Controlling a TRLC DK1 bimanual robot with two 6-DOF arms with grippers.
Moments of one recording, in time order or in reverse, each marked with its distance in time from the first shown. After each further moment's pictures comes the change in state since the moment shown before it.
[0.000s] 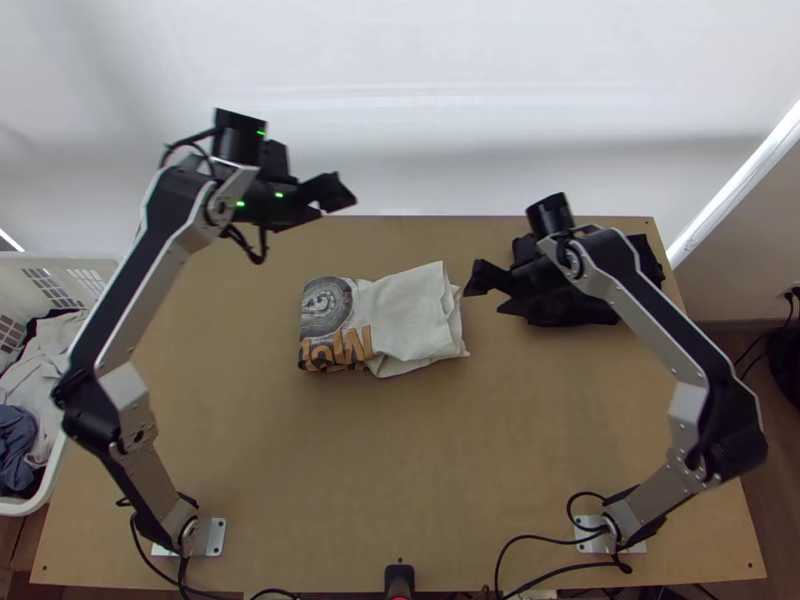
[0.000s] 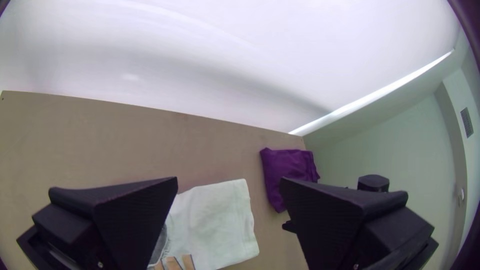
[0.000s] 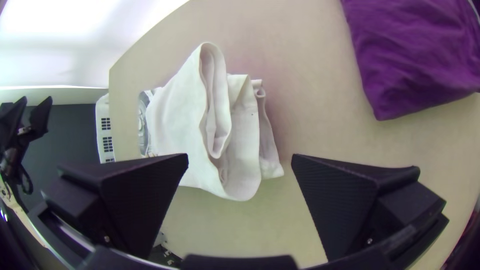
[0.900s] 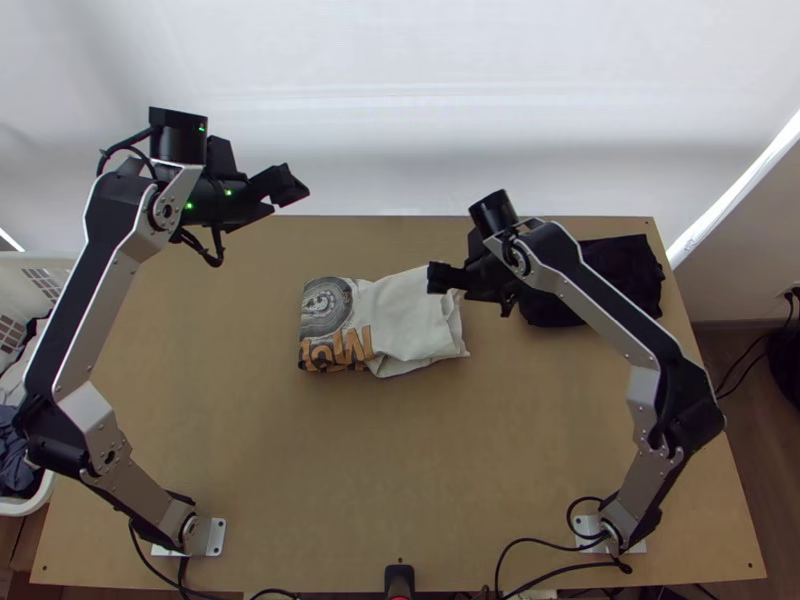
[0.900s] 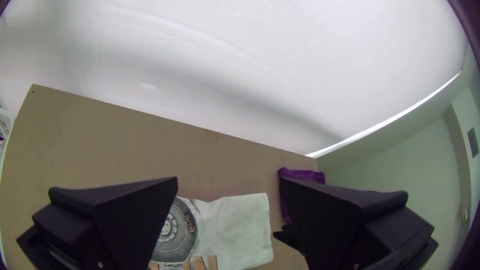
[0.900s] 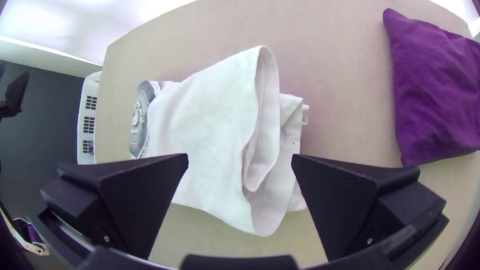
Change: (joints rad) left arm 0.096 -0.112 -0.088 -0.011 -0.045 0.003; right arm 0.150 0.148 0.163 0.029 0.142 -0.066
